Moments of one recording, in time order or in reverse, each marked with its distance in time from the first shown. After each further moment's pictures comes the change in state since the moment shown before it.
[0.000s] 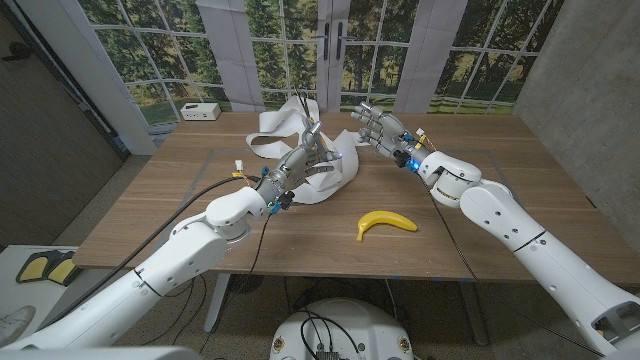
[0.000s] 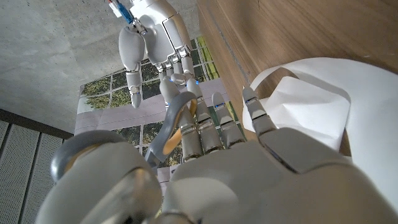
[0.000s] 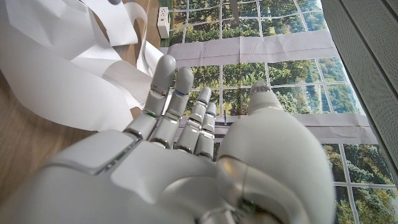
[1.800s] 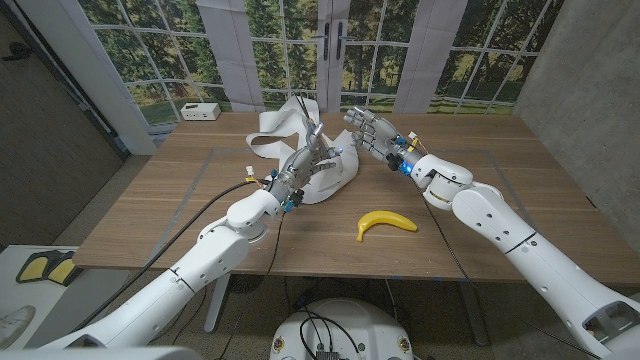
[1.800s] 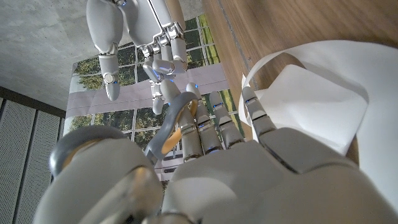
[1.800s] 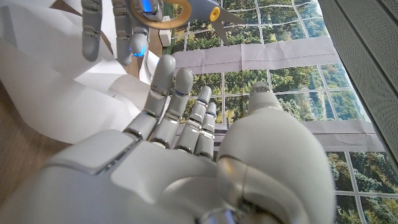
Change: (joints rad) left arm -0.078 -0.164 0.069 0.195 0.064 -0.095 0.020; left_hand 0.073 -0.039 -0.004 -0.004 -0.044 0.008 -0.012 -0.001 0.000 -0.051 -0.045 0.020 -0.038 0.025 -0.039 0.031 0.051 -0.006 0.000 0.056 0.005; right arm 0.008 0.026 -0.030 0.011 -0.015 0.000 0.008; right_hand 0.000 0.000 0.009 0.009 0.000 0.004 0.004 0.000 0.009 0.000 0.000 0.020 0.014 -0.005 0.006 0.029 0.003 0.000 0.000 0.000 0.014
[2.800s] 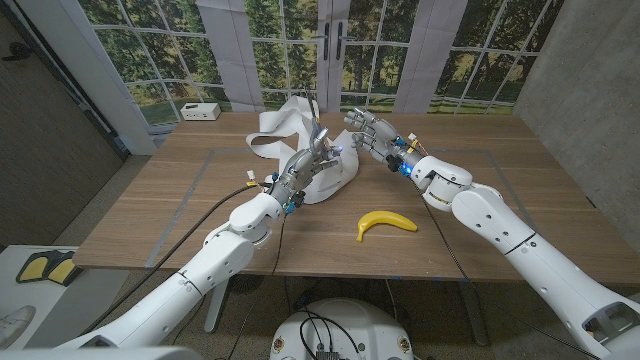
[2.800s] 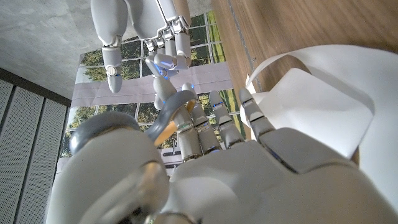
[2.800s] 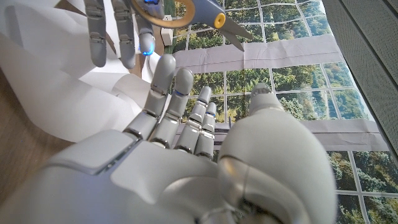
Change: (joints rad) left arm -0.004 -0.046 0.009 0.082 -0.008 -0.072 -0.028; left_hand 0.147 0.071 0.074 -0.044 -0.052 0.090 -0.020 0.015 -0.008 -0.018 -0.055 0.033 -0.036 -0.005 -0.009 -0.011 0.000 -0.022 -0.032 0.021 0.000; right arm -0.003 0.003 -0.003 0.004 -0.001 -0.001 -0.006; right_hand -0.011 -0.001 0.003 0.012 0.000 0.000 0.000 0.000 0.005 0.000 0.000 0.000 0.000 -0.003 -0.003 0.007 -0.009 0.001 -0.001 0.000 0.003
